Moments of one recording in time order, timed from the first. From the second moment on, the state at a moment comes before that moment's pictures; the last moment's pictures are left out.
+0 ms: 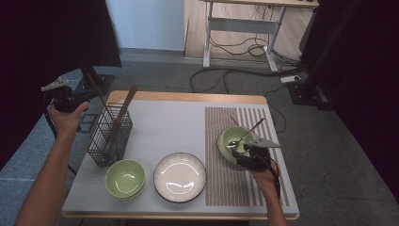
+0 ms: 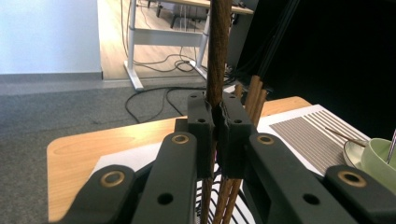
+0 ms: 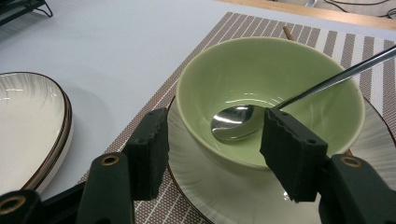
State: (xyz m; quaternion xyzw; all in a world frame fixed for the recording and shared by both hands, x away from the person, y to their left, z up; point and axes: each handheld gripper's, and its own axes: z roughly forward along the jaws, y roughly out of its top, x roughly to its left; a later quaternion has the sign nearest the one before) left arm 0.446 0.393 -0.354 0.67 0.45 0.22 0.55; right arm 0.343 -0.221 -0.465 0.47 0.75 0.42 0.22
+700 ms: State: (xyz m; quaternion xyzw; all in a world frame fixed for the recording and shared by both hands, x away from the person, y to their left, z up) left arm 0.421 0.395 -0.314 0.65 0.43 0.24 0.58; right arm 0.342 -0.219 -0.462 0.47 0.74 0.43 0.22
